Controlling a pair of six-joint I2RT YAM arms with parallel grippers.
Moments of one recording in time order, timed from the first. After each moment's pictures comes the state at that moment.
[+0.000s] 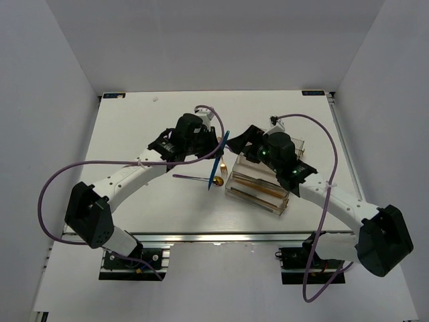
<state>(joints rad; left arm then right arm) -0.67 1.50 1.22 -0.32 0.14 -0.51 0.64 1.21 0.79 0.15 0.00 0.87</state>
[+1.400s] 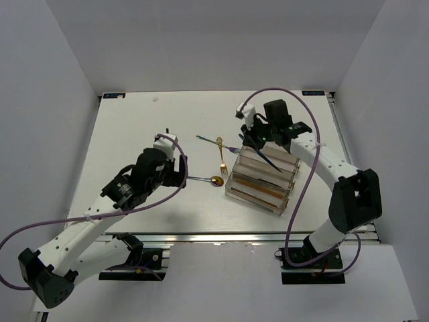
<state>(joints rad) -0.68 0.91 0.88 -0.57 -0.26 -0.28 0.44 1.58 1.29 -0.43 -0.44 -0.45</state>
